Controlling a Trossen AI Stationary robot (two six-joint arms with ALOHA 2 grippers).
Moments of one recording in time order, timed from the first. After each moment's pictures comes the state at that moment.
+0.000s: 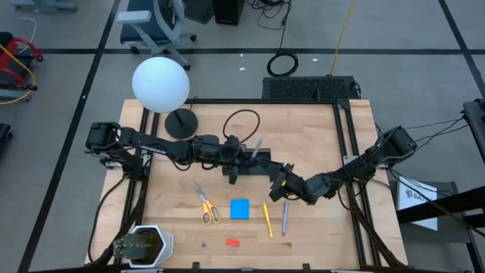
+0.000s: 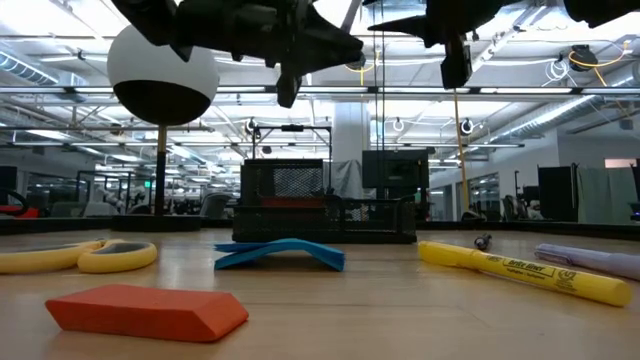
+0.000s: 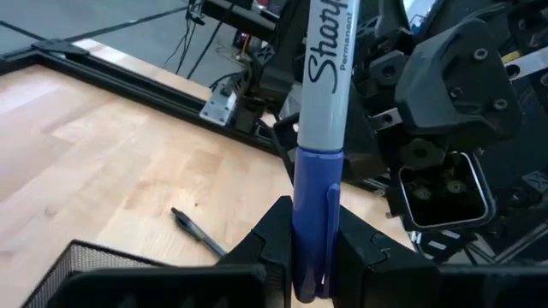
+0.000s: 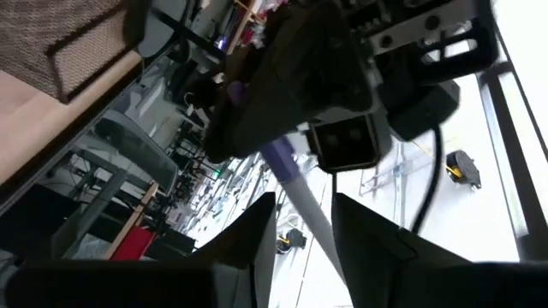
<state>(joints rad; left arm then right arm) 0.00 1.58 0.88 0.53 0.11 -0.40 0.45 1.57 0.70 0.98 1.04 -2.22</state>
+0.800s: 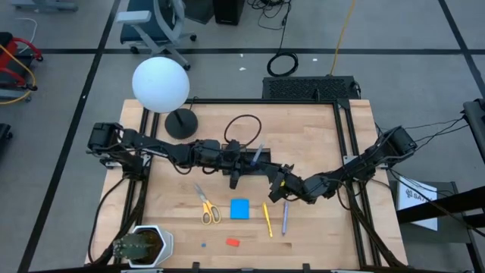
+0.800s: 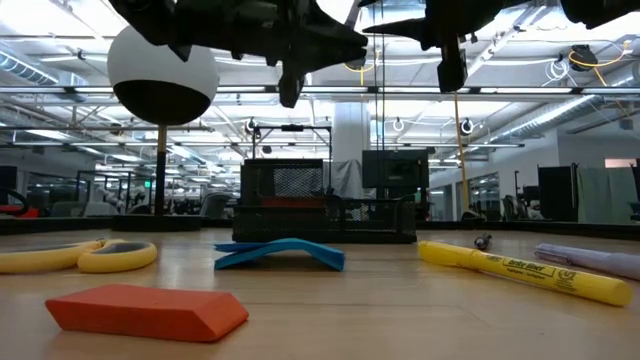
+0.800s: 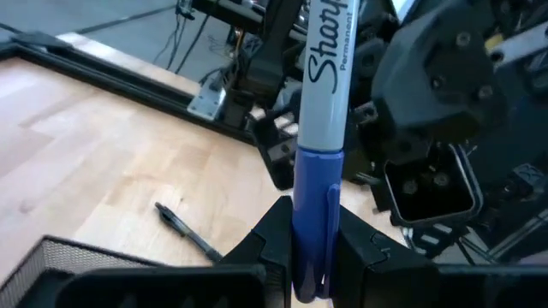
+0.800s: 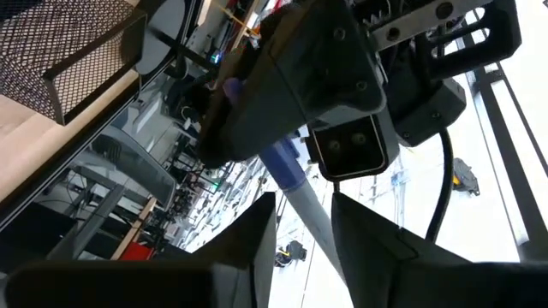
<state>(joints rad) -0.04 1.61 0.89 0.56 0.09 -0.41 0.44 1.57 0.70 0.96 0.99 -2.19</state>
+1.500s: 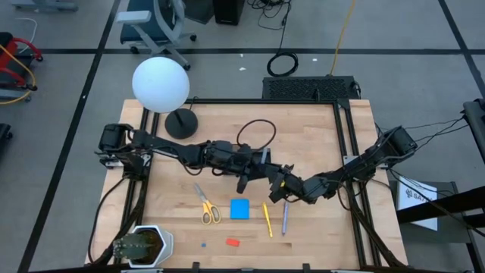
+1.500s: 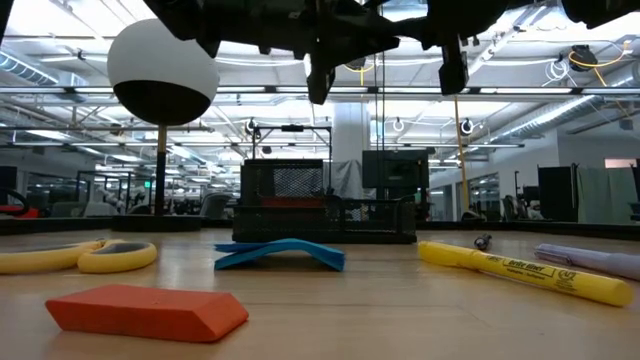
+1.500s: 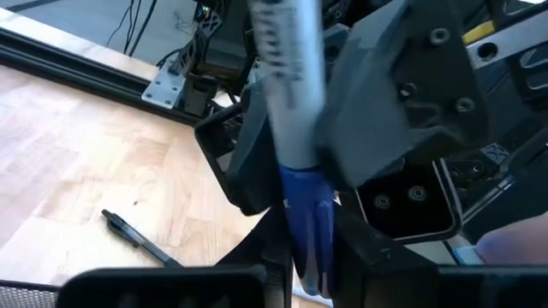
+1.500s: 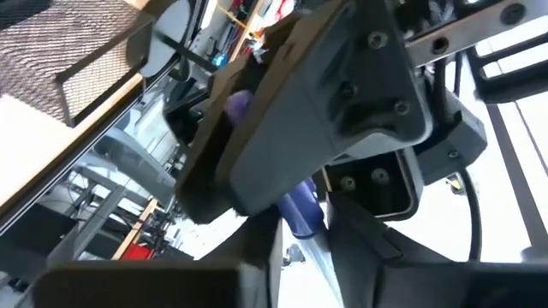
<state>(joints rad) -0.05 1.72 1.04 0.49 0.19 -0.39 0.44 1.57 0.70 0.92 1.00 -2.15</state>
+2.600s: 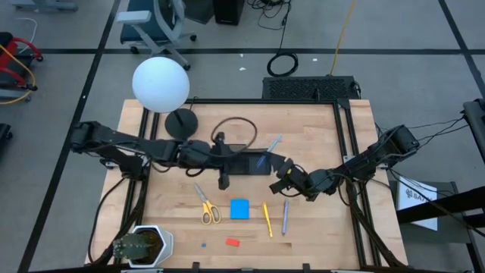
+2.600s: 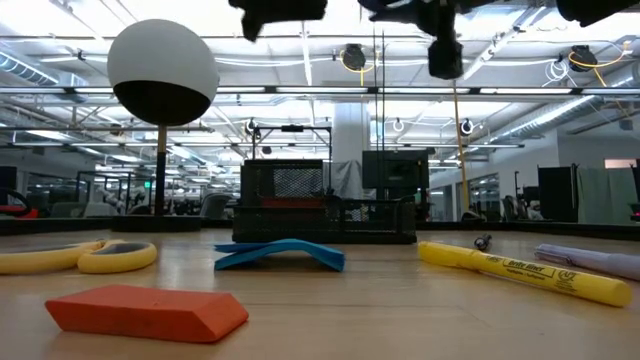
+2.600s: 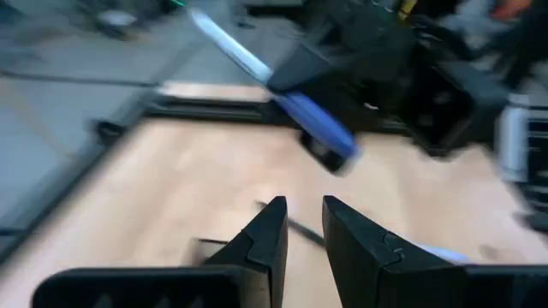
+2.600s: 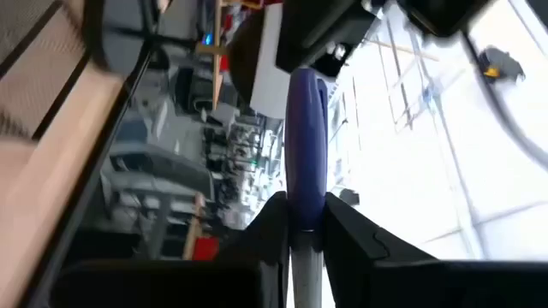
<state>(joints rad) -0.16 1.37 1.04 -0.01 -0.29 -0.08 0.40 1.52 0.70 1.05 1.06 -1.92</state>
